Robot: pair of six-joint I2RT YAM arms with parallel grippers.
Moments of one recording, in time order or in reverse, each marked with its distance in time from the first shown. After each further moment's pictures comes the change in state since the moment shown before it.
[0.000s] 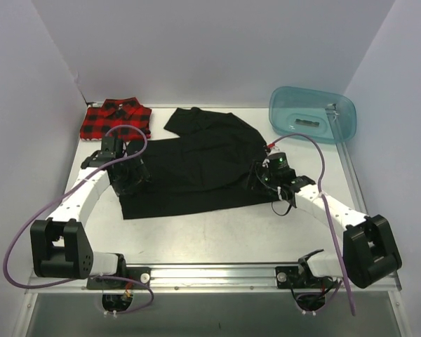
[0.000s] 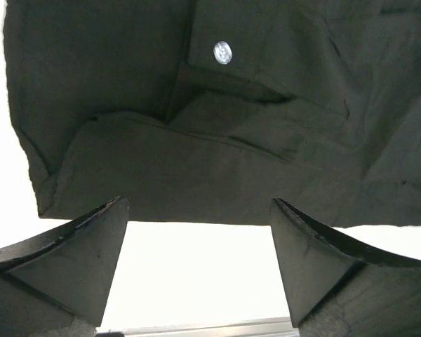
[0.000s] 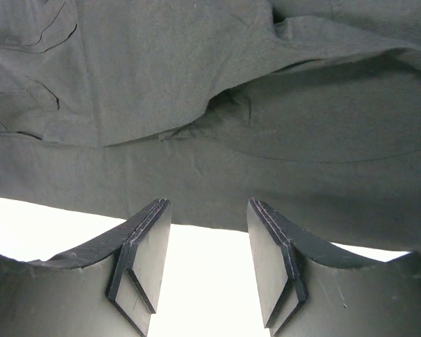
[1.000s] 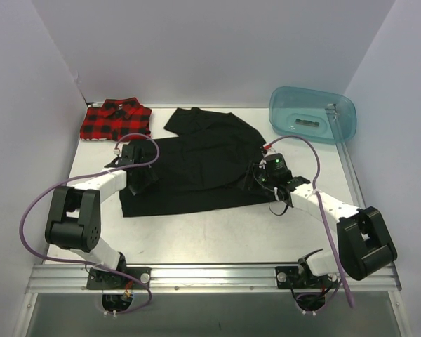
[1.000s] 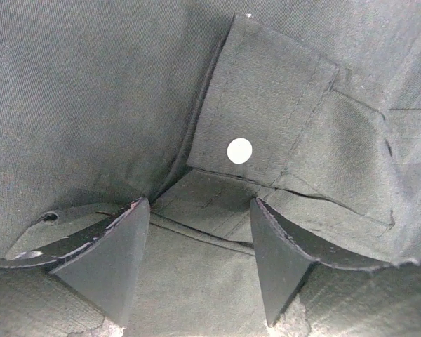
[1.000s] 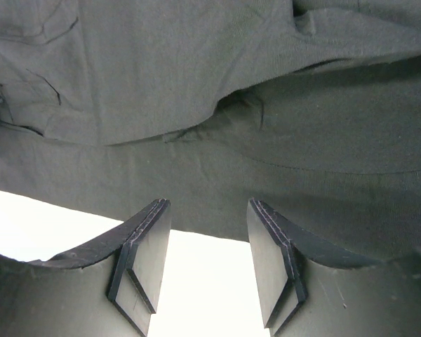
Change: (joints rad) left arm -0.093 0.217 -0.152 0.423 -0.150 -0.135; right arm 0.013 0.062 -0.019 0.087 -0.030 0.024
